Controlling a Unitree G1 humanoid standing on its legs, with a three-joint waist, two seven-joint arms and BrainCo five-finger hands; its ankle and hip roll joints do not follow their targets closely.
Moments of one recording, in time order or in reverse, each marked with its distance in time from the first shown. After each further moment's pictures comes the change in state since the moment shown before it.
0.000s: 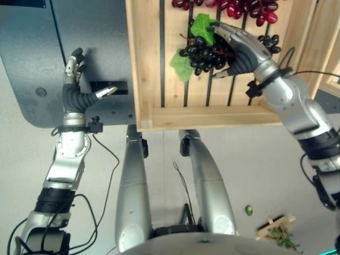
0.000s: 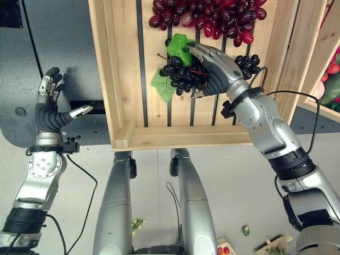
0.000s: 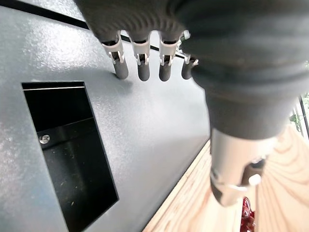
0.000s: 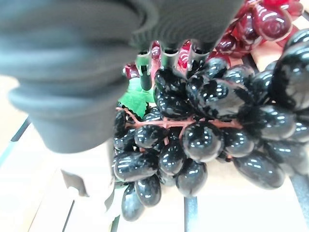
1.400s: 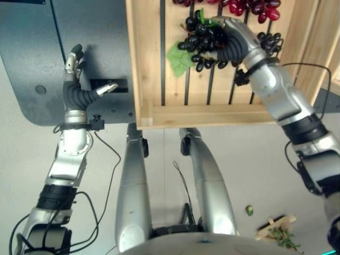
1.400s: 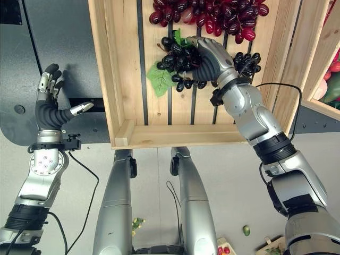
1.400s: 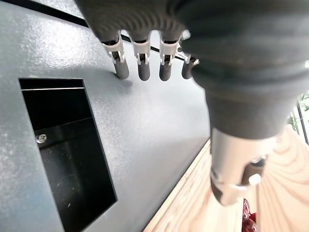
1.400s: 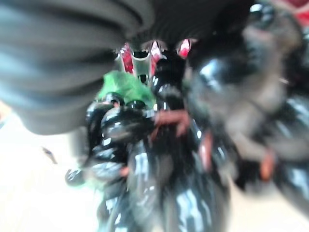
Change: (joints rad) left arm -0.036 -0.001 -0.018 0.011 -0.002 -0.011 0.026; right arm -0.195 0.112 0.069 0.213 -0.002 0.025 -0.106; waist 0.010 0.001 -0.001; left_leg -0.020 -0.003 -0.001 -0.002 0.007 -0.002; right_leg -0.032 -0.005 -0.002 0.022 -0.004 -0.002
